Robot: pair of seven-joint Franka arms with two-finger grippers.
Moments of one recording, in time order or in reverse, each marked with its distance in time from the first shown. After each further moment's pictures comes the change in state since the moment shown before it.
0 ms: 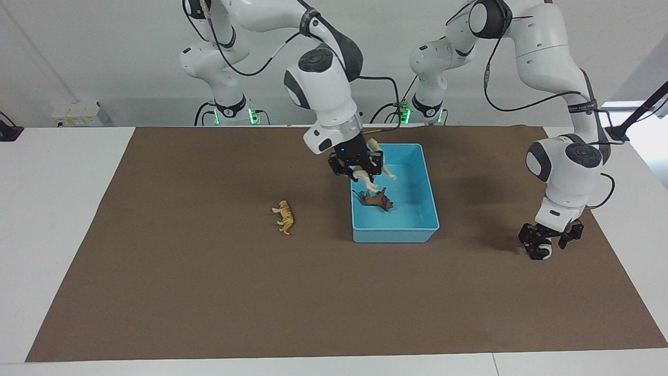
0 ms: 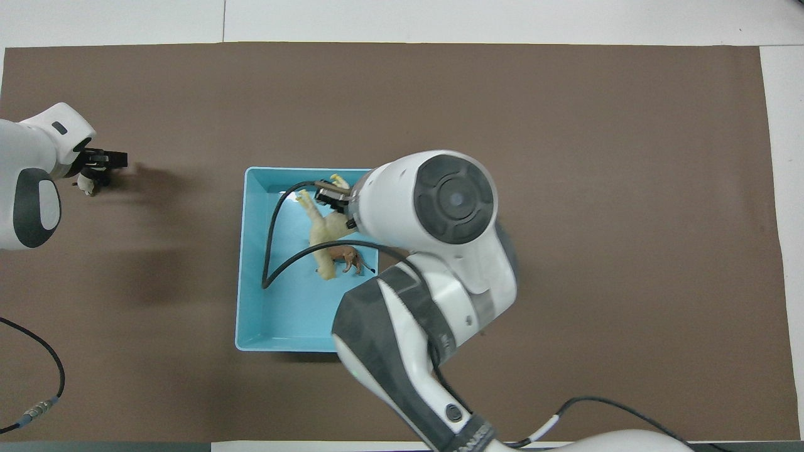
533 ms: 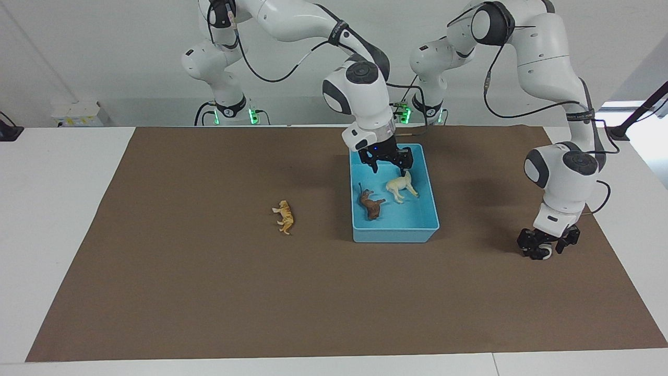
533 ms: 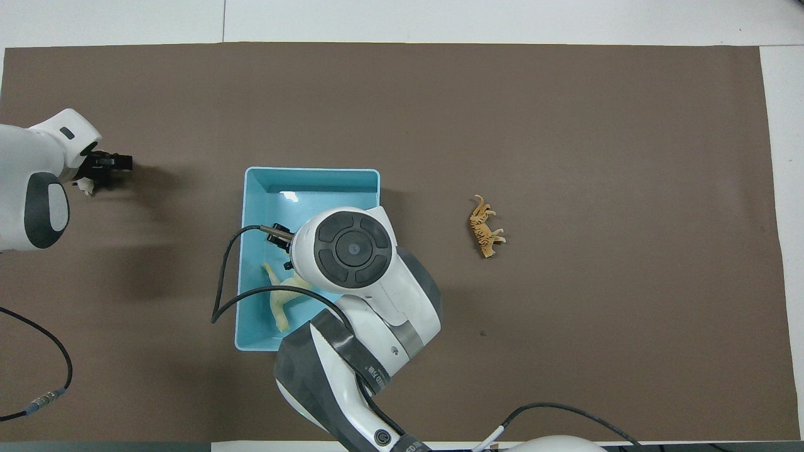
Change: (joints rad) left arm 0.007 0.039 -0.002 0.001 0.001 0.031 0.002; right arm 0.082 0.067 -0.028 0.071 -0.004 -0.101 0.167
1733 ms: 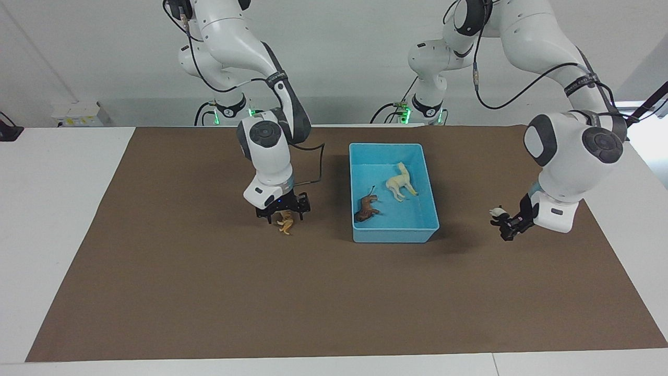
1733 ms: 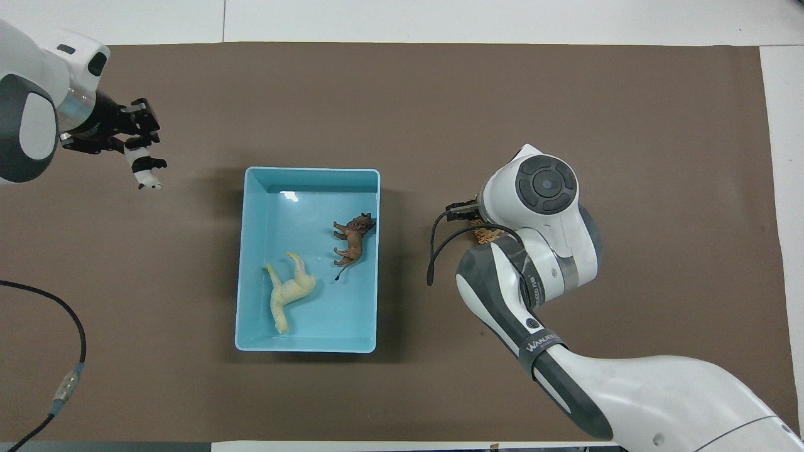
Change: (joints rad) left arm -0.247 -0.113 -0.024 0.355 -0.234 -0.777 -0.558; right arm -0.334 -0.093 -0.014 -0.446 -0.224 0.176 -0.830
